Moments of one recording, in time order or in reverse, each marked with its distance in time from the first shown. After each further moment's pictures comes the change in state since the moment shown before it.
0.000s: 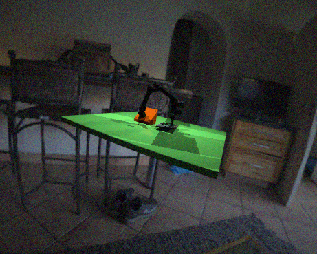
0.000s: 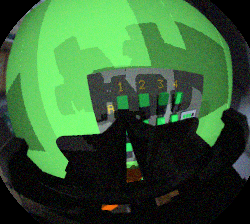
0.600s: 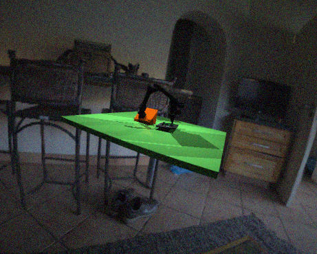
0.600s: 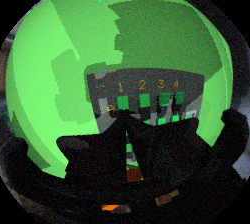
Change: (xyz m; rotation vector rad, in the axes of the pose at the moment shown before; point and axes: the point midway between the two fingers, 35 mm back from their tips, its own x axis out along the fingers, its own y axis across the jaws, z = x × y) arm 0.002 0.000 0.000 -0.001 0.000 0.000
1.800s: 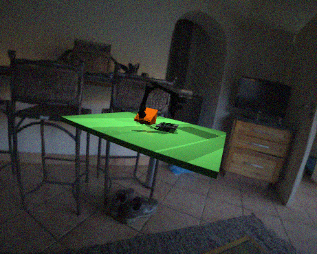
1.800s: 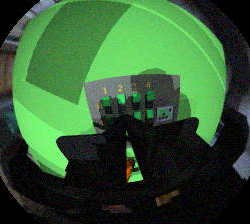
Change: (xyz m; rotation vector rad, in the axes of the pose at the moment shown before) arm -0.051 -0.028 0.007 0.010 0.000 0.004
